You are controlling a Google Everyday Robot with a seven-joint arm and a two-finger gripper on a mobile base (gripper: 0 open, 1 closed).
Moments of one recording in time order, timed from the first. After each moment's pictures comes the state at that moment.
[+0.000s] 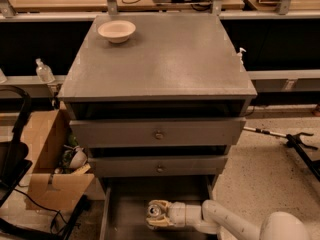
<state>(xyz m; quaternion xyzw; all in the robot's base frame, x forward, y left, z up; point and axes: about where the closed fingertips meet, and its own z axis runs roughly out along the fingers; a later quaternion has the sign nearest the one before) 0.494 0.025 0.241 -0.47 0.59 0.45 0.48</state>
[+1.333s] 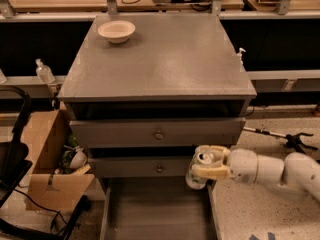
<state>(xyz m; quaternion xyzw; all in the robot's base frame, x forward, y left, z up) 0.493 -0.133 0.671 -0.38 0.63 0.44 0.52</state>
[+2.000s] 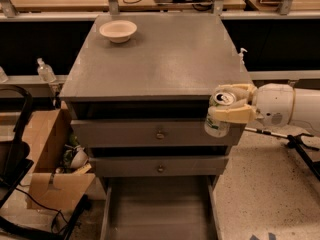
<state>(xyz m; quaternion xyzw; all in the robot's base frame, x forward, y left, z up) 0.535 -0.161 0.872 -0.44 0.63 0.33 0.55</state>
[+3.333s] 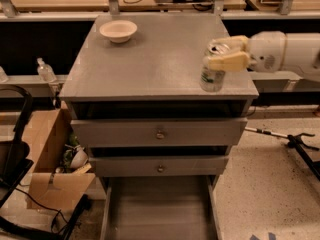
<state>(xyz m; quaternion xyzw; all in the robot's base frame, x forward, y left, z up) 0.625 -0.156 0.947 -0.44 0.63 0.34 0.54</state>
